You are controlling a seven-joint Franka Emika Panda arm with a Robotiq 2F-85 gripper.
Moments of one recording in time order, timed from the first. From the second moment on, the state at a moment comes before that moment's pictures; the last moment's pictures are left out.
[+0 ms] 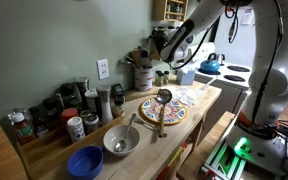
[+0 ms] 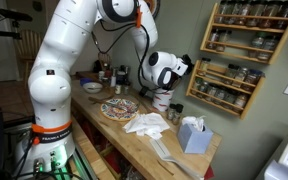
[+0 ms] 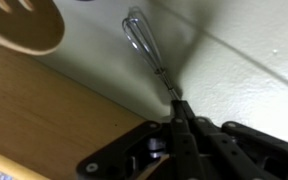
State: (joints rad) arm -0.18 0.35 -0.02 -2.16 -0.09 4.03 1.12
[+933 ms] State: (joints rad) arm -0.20 0.35 -0.01 -2.15 -0.16 4.05 1.01
